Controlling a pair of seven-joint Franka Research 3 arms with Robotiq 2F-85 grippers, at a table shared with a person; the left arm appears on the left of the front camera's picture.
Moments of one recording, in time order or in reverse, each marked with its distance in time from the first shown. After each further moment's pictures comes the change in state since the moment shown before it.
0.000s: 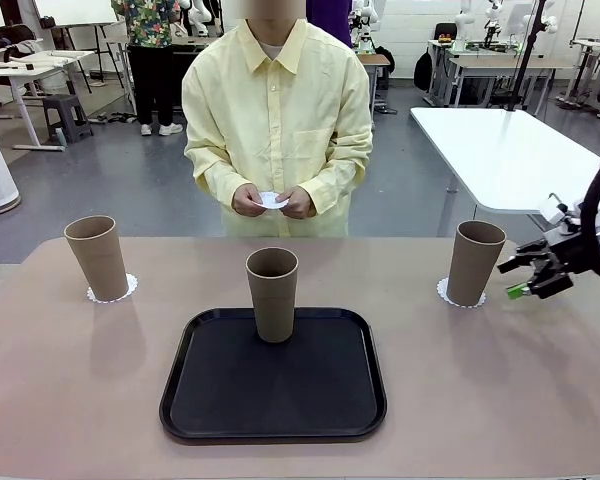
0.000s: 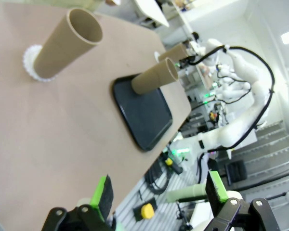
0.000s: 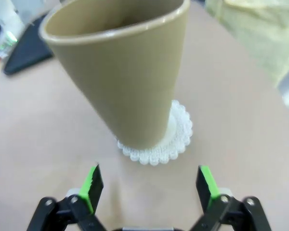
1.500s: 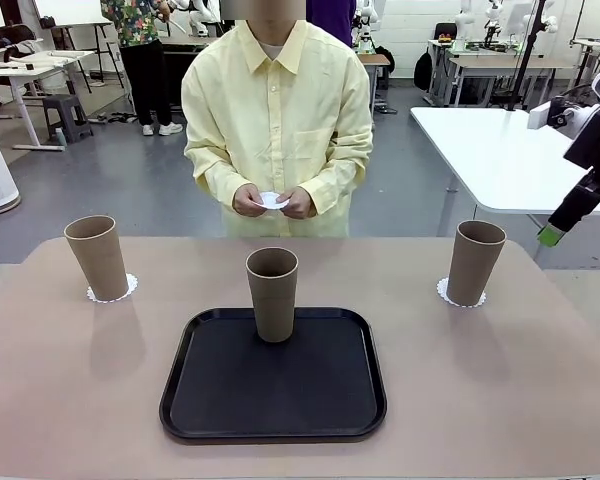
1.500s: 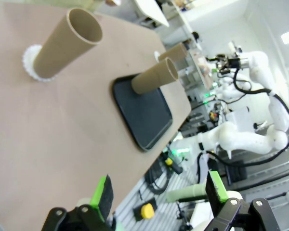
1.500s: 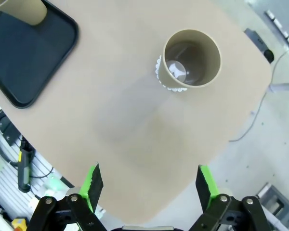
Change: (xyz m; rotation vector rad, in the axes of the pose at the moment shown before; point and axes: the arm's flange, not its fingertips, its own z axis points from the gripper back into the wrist) left arm 0.000 0.000 0.000 0.000 0.001 0.000; right arm 0.247 0.193 0.079 -0.426 0.573 -0.442
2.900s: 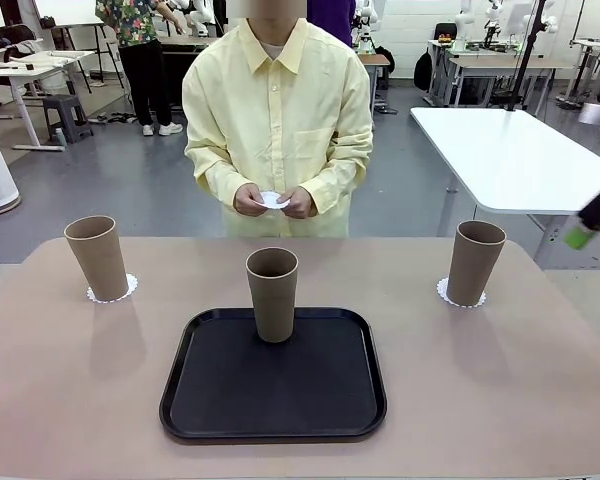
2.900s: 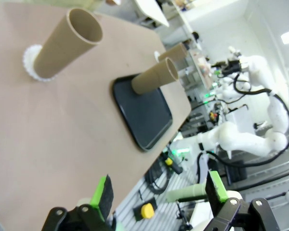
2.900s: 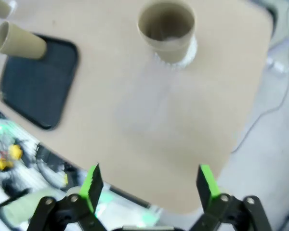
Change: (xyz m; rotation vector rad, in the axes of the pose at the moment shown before) left arm 0.000 0.000 0.000 0.000 0.000 0.001; right arm -0.068 -0.018 0.014 0.144 -0.049 -0.411
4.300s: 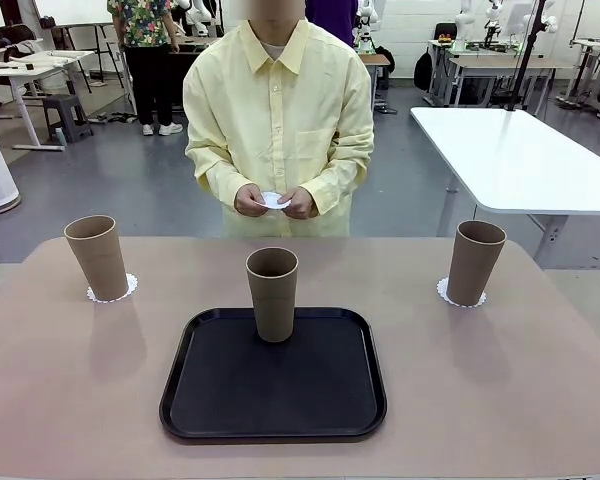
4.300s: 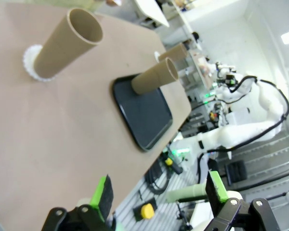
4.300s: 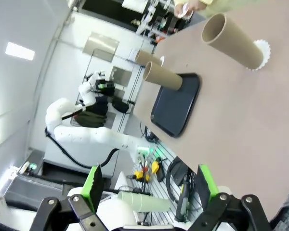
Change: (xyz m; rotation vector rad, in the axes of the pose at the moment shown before) left arm 0.000 0.000 0.000 0.000 -0.001 0.000; right arm -0.164 -0.198 0.000 0.954 -0.354 -0.221
